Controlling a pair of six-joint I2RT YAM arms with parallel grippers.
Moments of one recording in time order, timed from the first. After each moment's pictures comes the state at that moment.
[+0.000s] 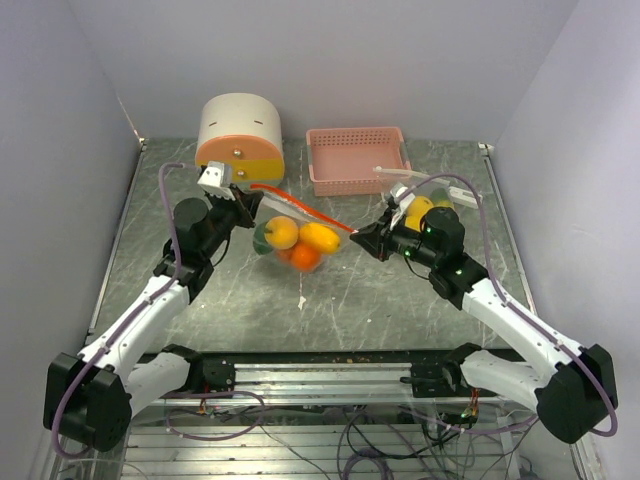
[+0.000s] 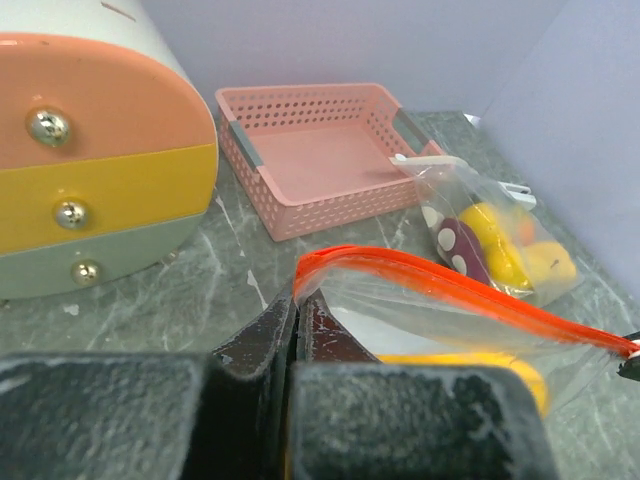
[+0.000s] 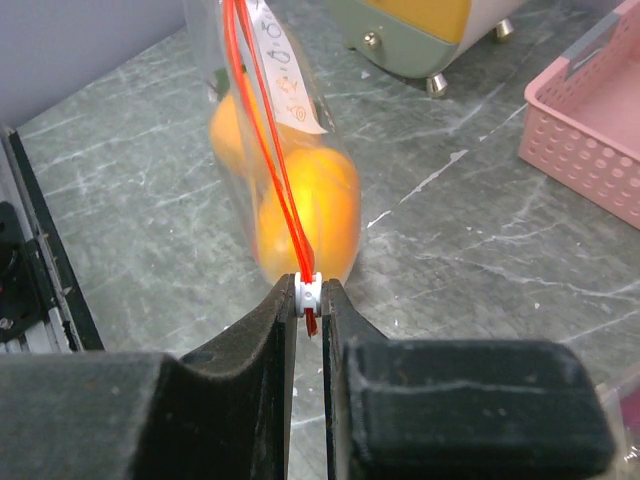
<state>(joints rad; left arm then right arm) -0.35 1.01 0.68 0.34 0.11 -0.27 0.51 1.04 0.70 0.13 -0.46 0.07</state>
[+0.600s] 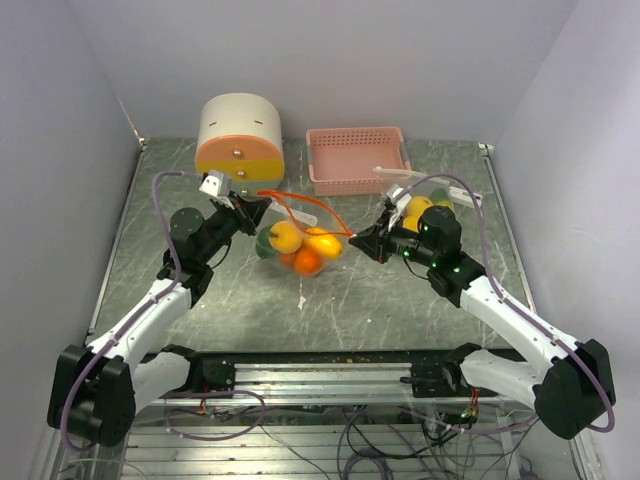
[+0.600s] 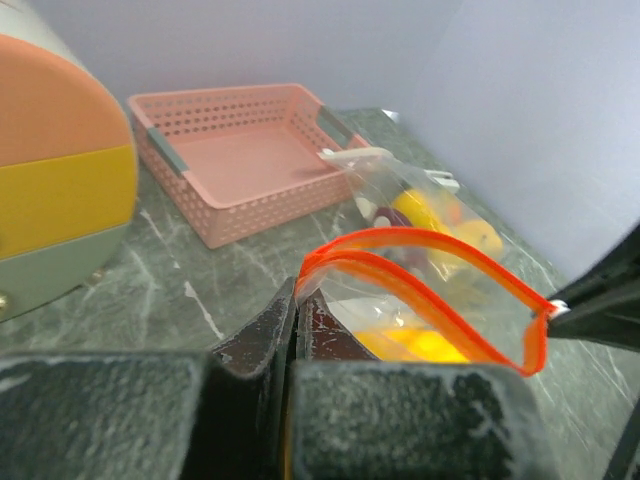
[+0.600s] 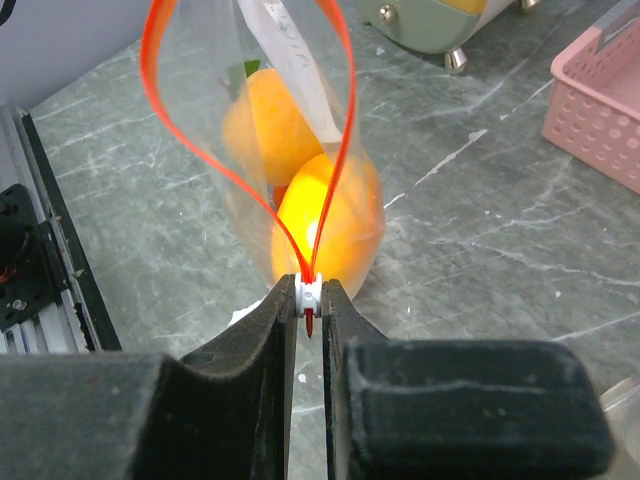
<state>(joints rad) -0.30 1.04 0.59 0.54 0.31 -0.36 0.50 1.04 0.69 0.12 -0.49 0.08</state>
